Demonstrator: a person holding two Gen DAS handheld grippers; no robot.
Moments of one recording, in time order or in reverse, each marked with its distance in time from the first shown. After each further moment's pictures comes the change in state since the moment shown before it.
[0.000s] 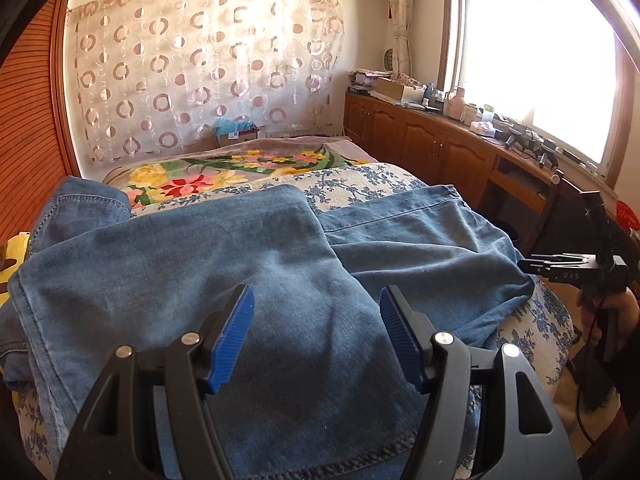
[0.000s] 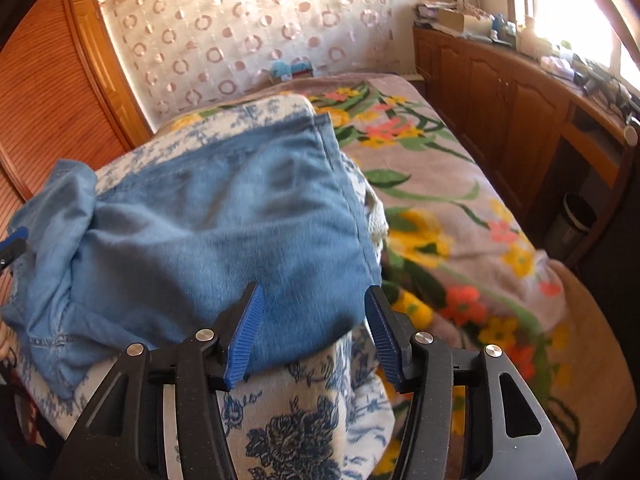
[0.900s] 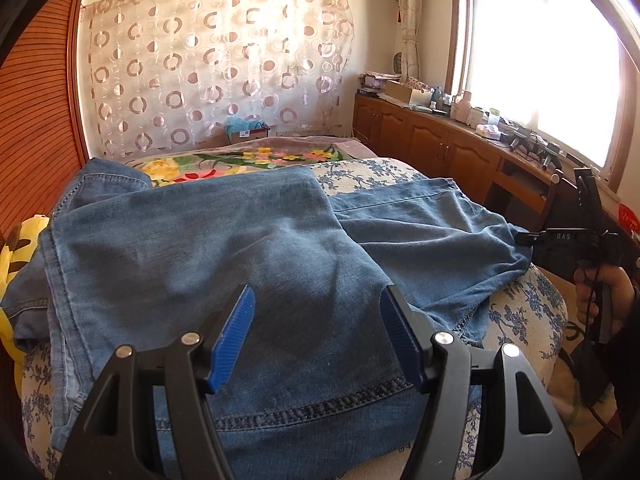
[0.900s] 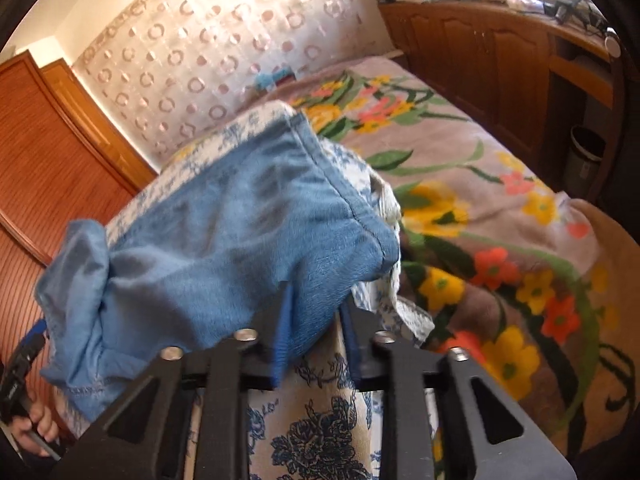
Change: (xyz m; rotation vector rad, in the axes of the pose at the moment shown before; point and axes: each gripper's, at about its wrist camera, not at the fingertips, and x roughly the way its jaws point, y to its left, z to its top) left arm -0.031 0.002 -0.029 -0.025 -0.008 0.028; right arm -0.009 -0.022 0.006 0.226 -0.046 0.109
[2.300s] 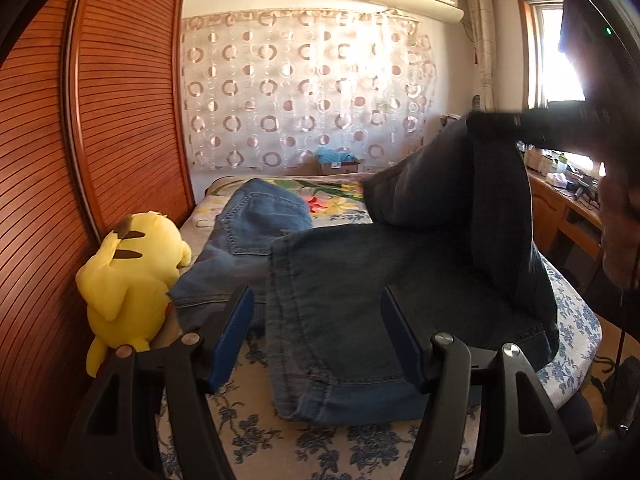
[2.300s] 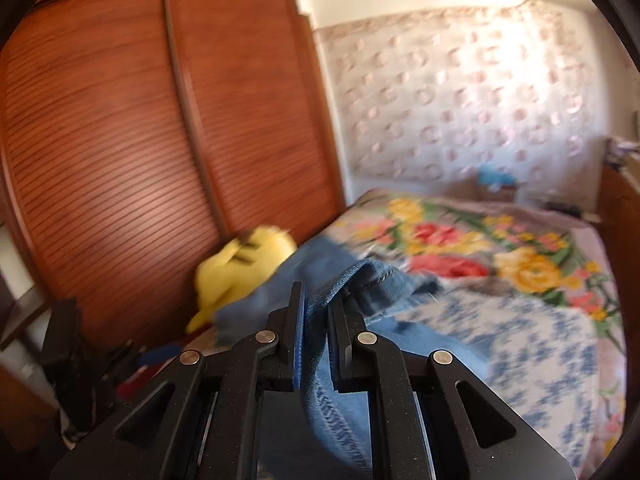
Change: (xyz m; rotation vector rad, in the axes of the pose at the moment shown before) left arm -0.117 0.121 -0.016 -0.120 -0.122 0.270; right arm -0.037 0.412 0.001 -0.654 -0.064 0.505
